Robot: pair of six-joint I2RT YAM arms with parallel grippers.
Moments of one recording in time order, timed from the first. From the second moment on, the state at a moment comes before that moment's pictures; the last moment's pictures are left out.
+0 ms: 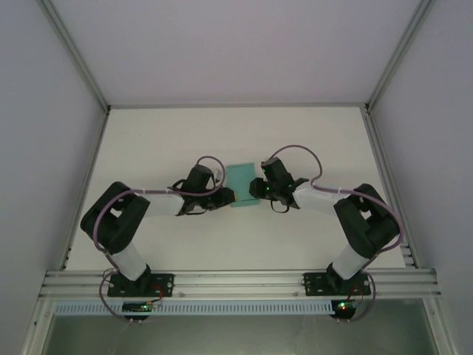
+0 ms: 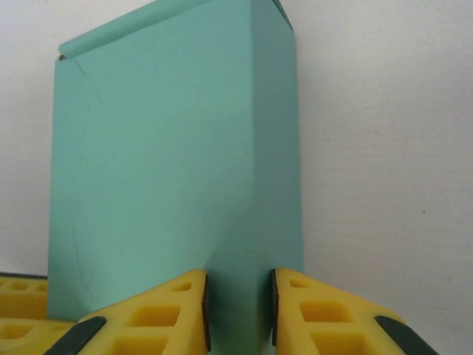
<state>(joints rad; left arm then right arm) -0.64 1.68 0.71 0.18 0.41 -0.86 0.62 1.63 0.82 -0.06 -0.09 0.67</state>
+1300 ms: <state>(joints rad) -0.12 1.16 0.37 0.34 -0.35 -0.12 0.06 1.12 0.23 0.40 0.11 0.09</state>
